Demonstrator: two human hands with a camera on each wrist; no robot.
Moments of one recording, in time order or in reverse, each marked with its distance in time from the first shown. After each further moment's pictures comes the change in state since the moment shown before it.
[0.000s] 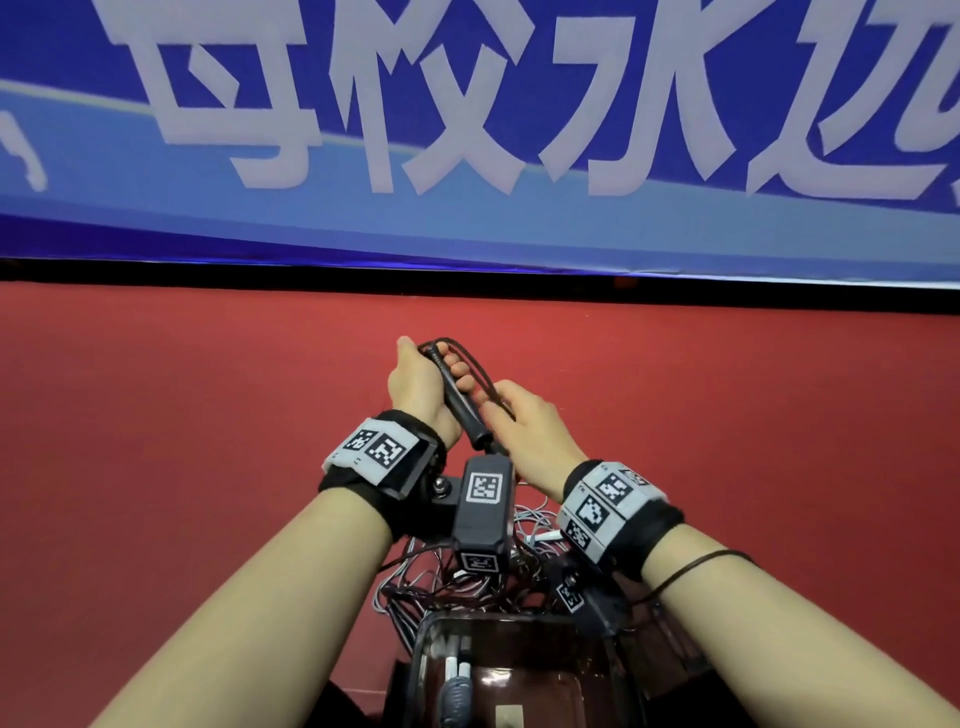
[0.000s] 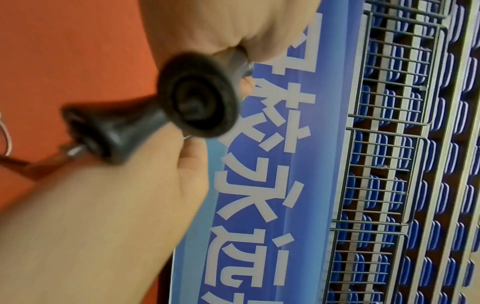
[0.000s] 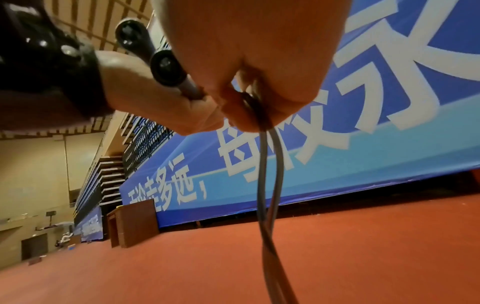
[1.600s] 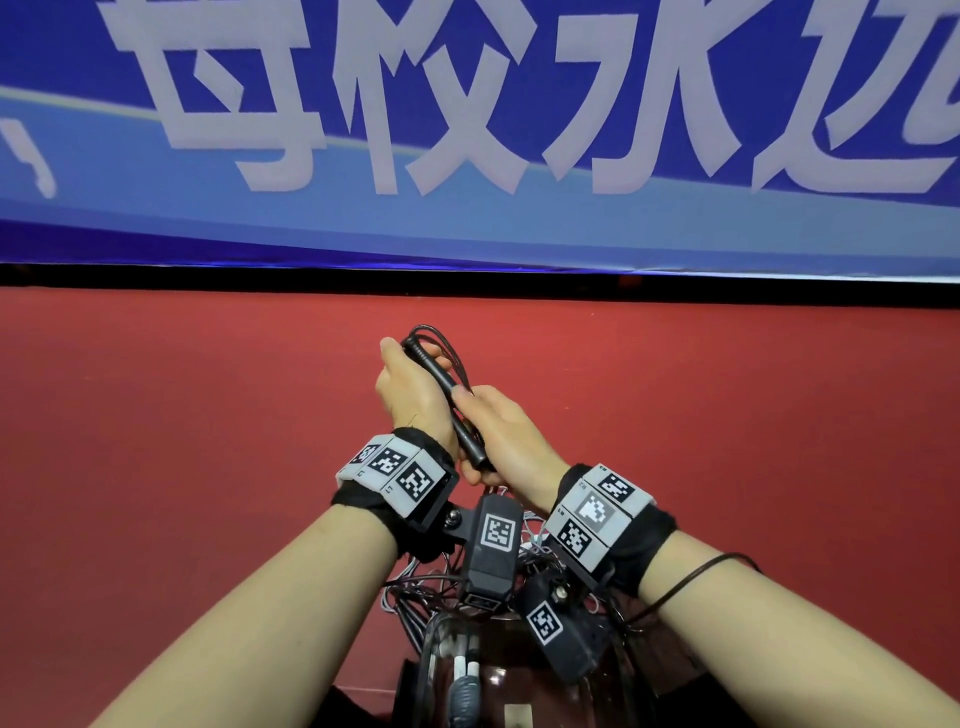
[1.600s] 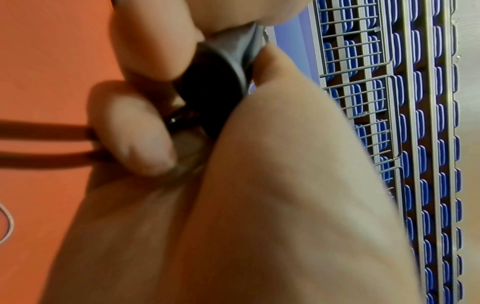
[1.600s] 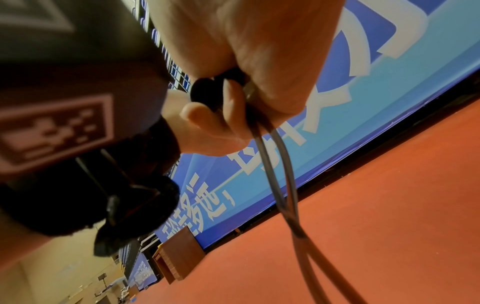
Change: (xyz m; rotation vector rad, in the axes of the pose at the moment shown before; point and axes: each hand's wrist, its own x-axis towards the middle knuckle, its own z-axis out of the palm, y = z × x) left_hand -0.002 -0.006 -0.011 0.262 0.254 0.365; right_hand -0.013 -0.034 0.020 0.467 -0.185 0.178
